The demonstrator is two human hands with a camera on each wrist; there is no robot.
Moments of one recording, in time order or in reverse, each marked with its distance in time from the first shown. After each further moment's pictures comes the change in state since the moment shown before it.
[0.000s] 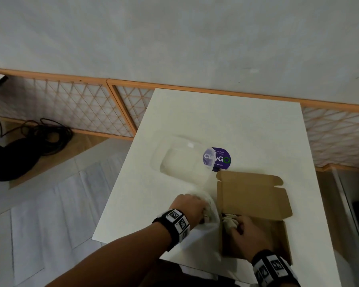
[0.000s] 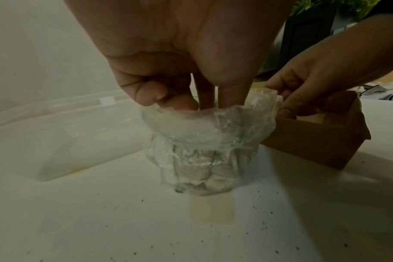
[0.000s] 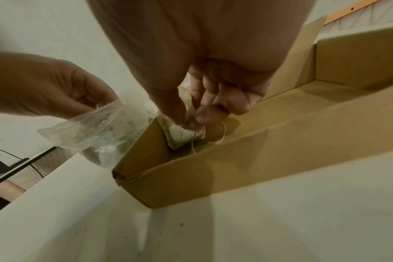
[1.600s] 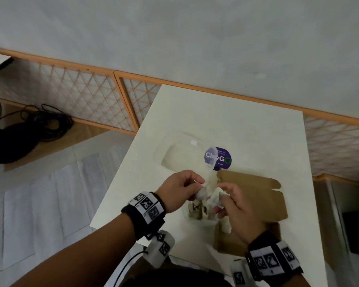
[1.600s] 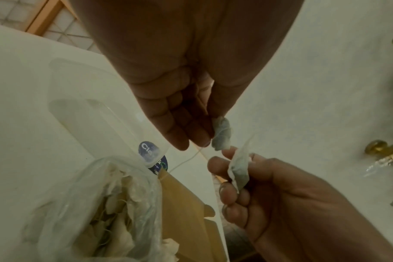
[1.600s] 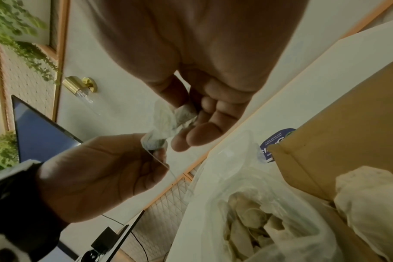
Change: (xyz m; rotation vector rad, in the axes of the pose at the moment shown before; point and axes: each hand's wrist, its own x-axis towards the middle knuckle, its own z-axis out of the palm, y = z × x) left_hand -0.057 -0.018 -0.066 -1.313 0.217 -0.157; right_hand -0.063 -0.104 -0.058 0.731 -0.005 -0.347
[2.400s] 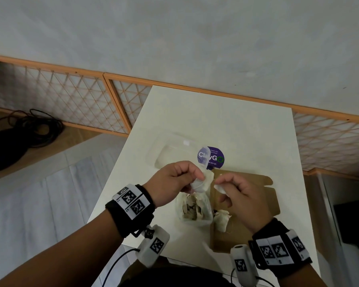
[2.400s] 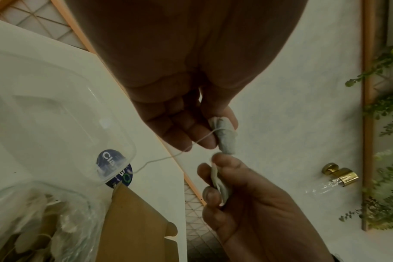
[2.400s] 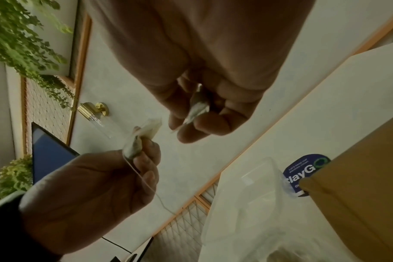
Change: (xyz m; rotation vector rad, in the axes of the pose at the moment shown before) left_hand -0.009 0.043 -0.010 -0.109 -0.140 0.124; right_hand -0.005 -0.048 -0.023 0.017 0.098 -0.130
